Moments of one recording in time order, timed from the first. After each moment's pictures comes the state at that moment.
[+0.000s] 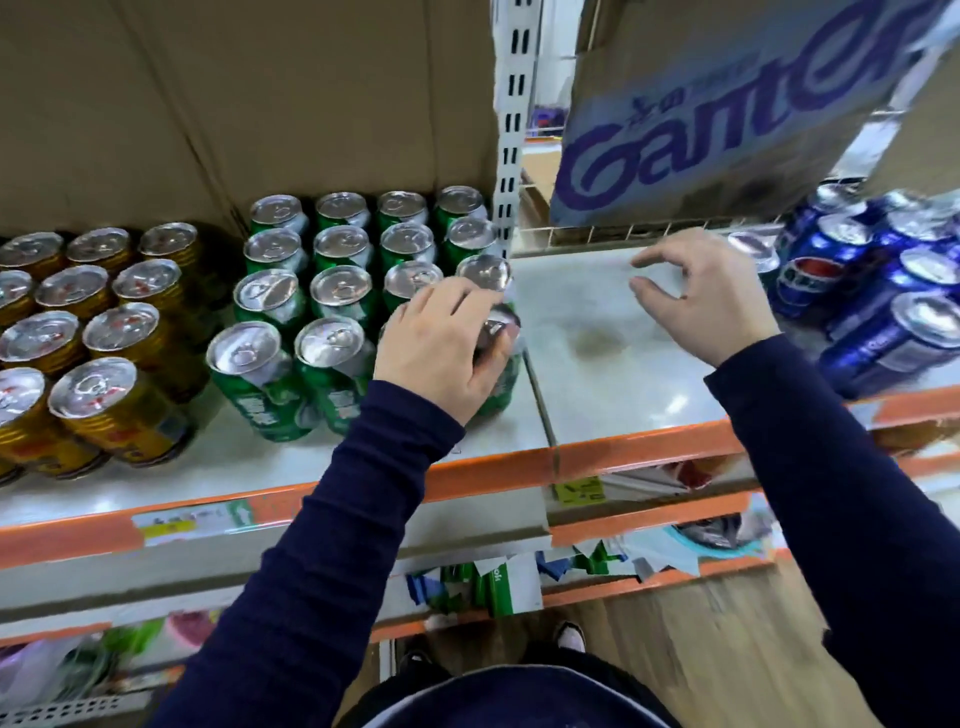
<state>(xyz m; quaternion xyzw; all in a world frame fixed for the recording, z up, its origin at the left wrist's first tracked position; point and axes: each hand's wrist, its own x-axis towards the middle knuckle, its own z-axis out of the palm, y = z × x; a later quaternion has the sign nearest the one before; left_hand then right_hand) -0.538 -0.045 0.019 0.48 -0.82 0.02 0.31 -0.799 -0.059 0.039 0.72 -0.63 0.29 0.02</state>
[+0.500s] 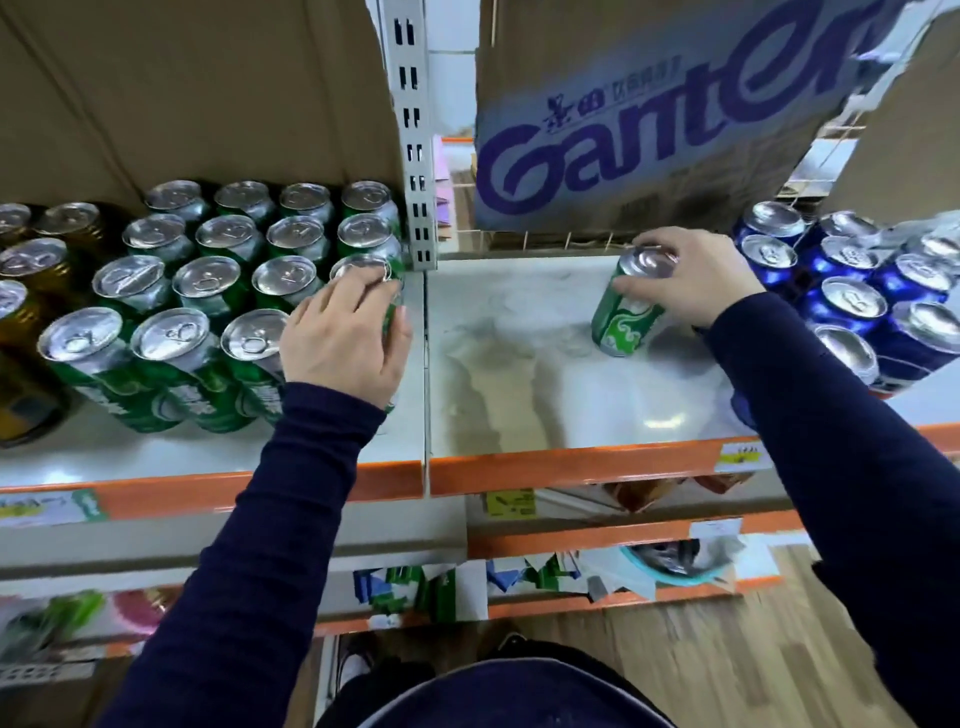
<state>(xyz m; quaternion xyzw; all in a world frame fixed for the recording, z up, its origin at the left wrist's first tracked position) -0.605 -0.059 -0.005 0.60 -0.73 0.16 0.29 -0.925 -0.111 0.045 0.70 -0.69 0.19 -0.08</state>
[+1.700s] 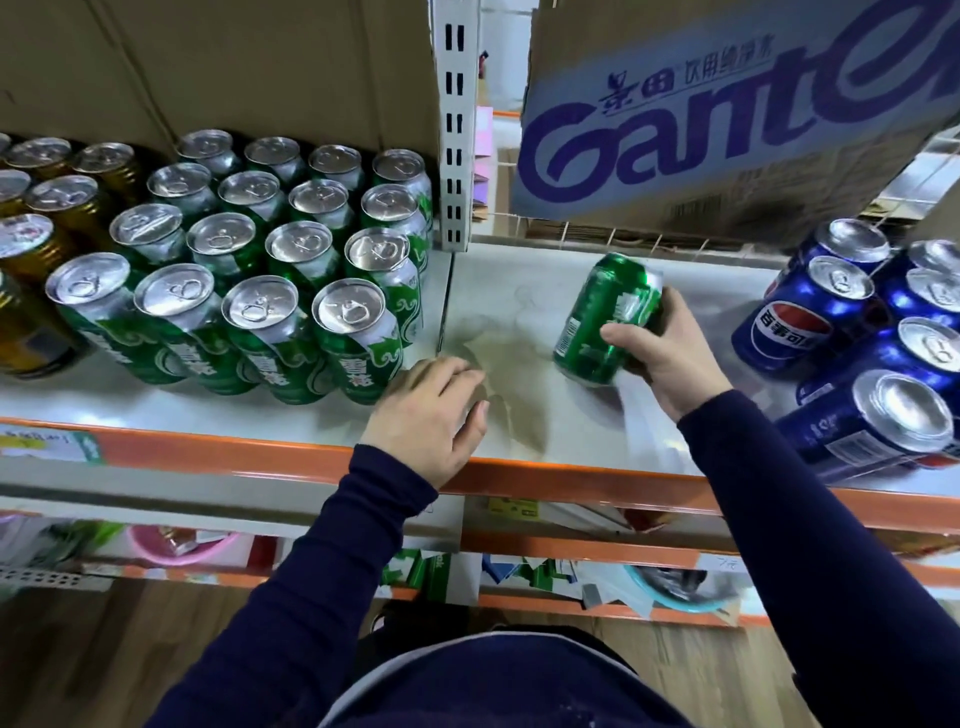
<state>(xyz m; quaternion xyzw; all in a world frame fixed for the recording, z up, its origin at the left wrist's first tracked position) -0.653 -0.026 -0.068 0.56 -0.79 0.05 0.24 -0.893 -0.100 -0.025 0.47 -0.50 0.47 -0.55</state>
